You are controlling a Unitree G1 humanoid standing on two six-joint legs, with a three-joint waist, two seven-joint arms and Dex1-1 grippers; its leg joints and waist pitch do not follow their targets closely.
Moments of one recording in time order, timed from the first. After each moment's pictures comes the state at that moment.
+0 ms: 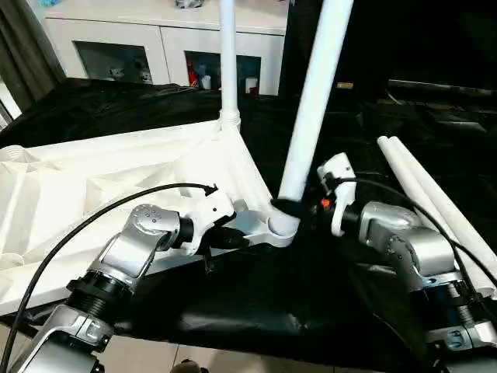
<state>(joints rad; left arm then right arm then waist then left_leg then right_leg) -0.51 0.40 -0.33 0.35 -0.04 0.33 -1.07 -0.47 -0.33 0.13 0.21 0.35 0.55 0.81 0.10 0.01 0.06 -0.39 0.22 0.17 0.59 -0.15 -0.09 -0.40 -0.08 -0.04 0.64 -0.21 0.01</state>
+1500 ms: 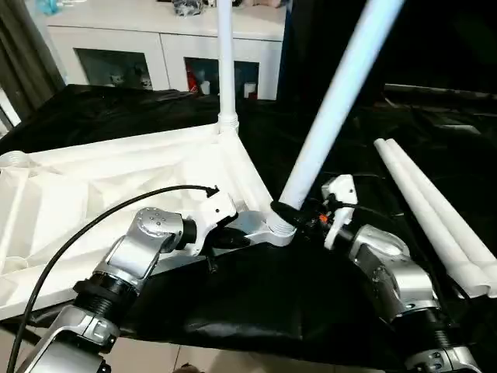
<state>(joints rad) -0.52 0.37 -0.32 0.40 -0.02 0.31 -1.02 -0.36 -0.21 0.09 0.36 0.27 0.14 0.75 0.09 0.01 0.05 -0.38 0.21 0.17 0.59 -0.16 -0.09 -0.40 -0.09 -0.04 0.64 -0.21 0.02</state>
